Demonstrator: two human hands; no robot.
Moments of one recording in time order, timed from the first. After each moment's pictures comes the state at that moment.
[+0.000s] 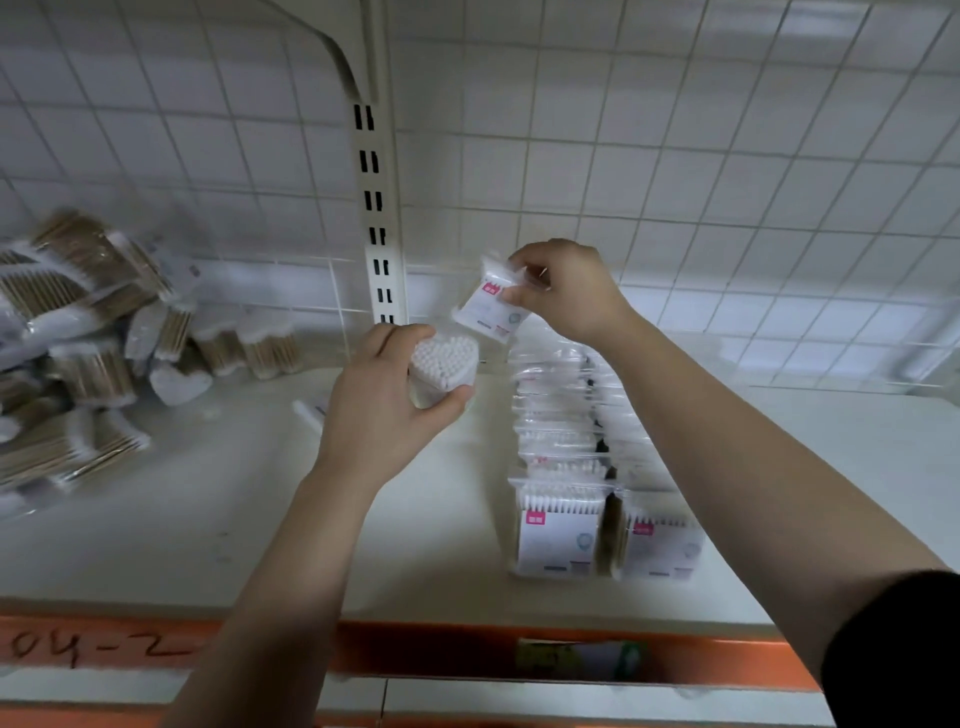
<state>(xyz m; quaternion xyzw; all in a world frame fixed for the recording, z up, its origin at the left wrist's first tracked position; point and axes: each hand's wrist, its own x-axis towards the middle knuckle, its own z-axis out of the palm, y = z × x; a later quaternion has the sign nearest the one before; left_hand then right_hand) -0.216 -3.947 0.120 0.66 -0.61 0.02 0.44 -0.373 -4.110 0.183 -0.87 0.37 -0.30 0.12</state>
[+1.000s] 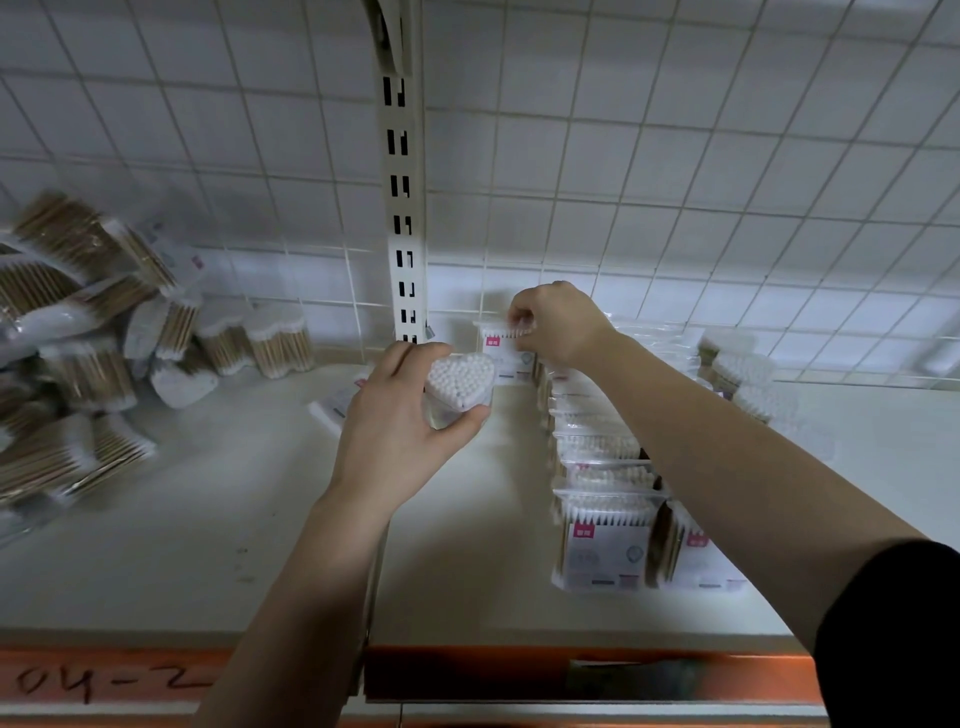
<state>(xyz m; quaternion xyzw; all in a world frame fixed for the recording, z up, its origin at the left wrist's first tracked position) -0.195 -3.950 0.095 0.65 -0.61 -0.02 0.45 -0.336 -4.131 0.135 -0.90 0.42 -0.11 0.03</state>
